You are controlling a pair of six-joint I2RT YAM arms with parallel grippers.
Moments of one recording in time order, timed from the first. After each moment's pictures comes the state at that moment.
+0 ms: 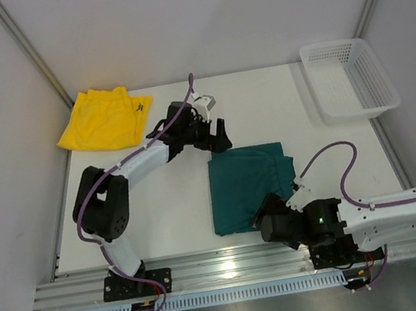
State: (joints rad) left arm -0.53 1.80 1.25 -0.11 0.40 -0.16; right arm 1.45 0.99 0.72 -0.89 0.51 1.93
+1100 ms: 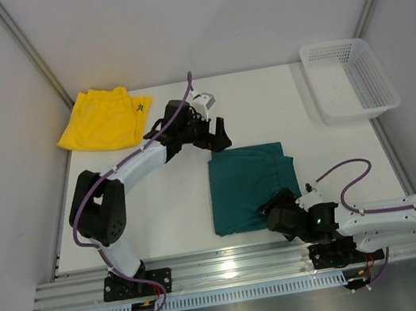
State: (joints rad) left arm -0.53 1.77 1.26 -0.12 0.41 -0.12; right arm 1.29 0.98 0.38 -0.50 0.60 2.03
